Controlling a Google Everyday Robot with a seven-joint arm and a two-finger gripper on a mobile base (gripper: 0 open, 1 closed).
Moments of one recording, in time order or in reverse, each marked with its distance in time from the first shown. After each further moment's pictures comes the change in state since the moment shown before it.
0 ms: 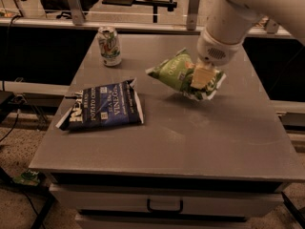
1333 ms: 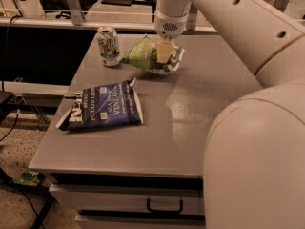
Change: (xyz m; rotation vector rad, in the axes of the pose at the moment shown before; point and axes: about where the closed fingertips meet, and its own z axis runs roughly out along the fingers) arm -0.123 -0.083 0.053 -0.044 0.009 -0.256
